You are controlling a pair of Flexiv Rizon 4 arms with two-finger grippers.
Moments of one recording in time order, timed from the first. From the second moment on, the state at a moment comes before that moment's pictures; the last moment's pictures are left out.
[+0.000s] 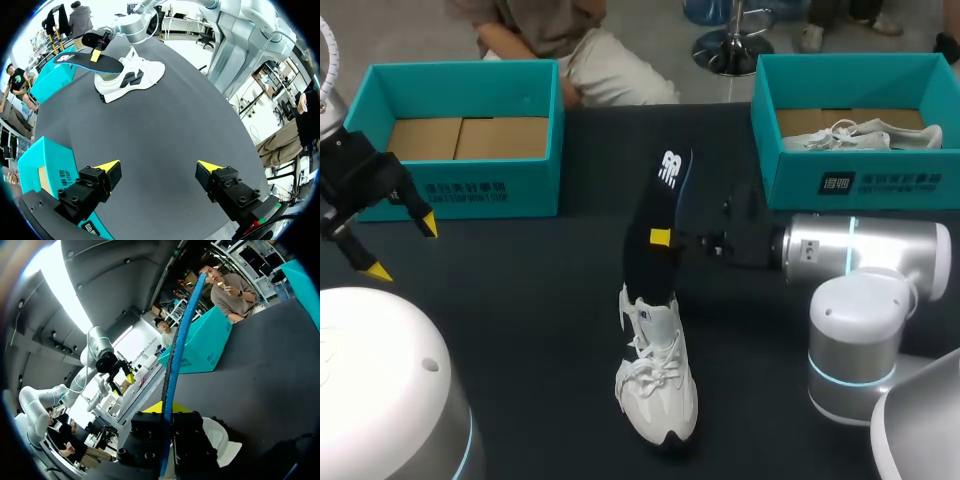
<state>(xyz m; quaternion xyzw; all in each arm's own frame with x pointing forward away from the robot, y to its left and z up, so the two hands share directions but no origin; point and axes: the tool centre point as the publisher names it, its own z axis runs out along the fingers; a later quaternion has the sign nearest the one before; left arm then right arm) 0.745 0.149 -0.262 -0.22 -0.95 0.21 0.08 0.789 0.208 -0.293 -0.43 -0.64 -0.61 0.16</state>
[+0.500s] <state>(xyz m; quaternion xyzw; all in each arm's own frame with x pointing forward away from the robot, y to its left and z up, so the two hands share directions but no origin) 0.745 0.149 -0.262 -0.22 -0.95 0.21 0.08 0.782 0.207 -0.297 -0.43 -0.65 -0.61 0.16</state>
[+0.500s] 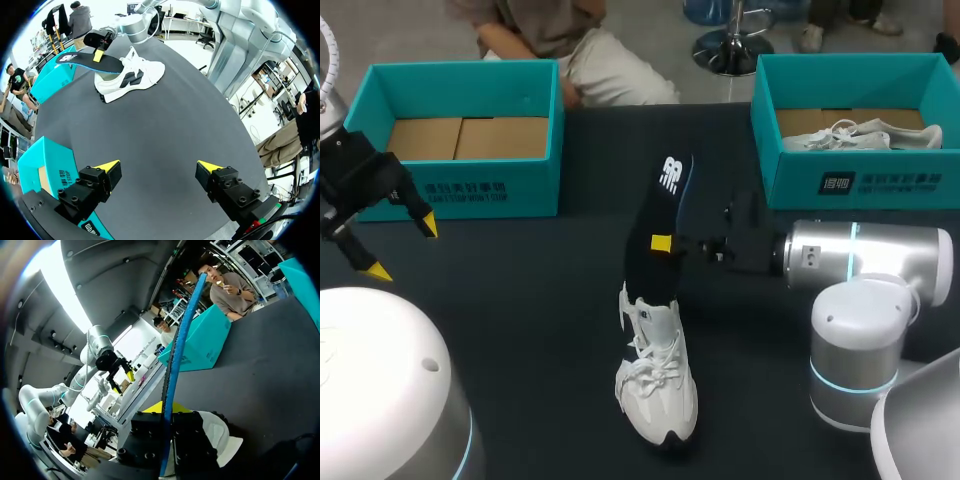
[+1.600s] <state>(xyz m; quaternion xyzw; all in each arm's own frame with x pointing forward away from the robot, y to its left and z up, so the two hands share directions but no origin) 0.745 0.149 -0.262 -0.22 -0.95 0.21 0.08 0.753 0.211 -0.332 -0.44 -0.63 -0.62 0.18</state>
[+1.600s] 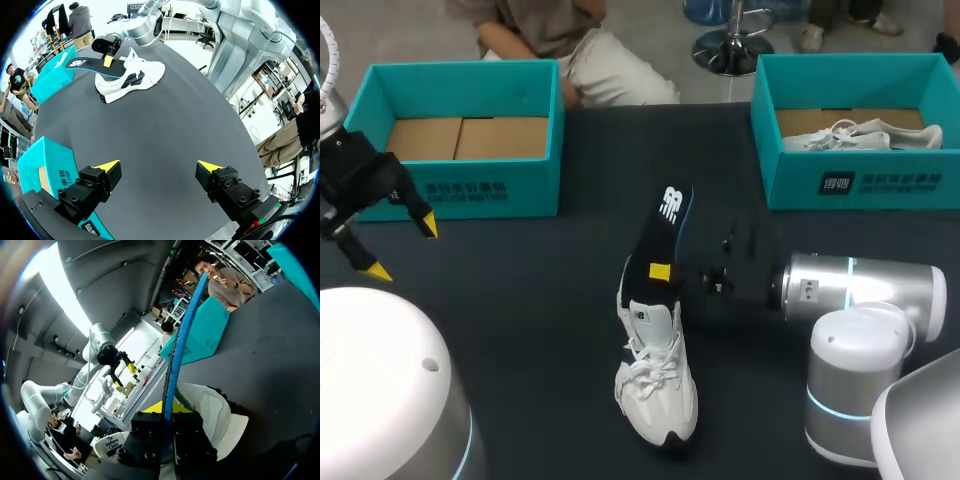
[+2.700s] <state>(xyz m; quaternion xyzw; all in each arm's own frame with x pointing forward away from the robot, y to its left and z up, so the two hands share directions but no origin) 0.745 0.149 -0.262 -0.22 -0.95 0.21 0.08 0.747 0.210 -0.332 -0.43 -0.64 -0.61 0.17</state>
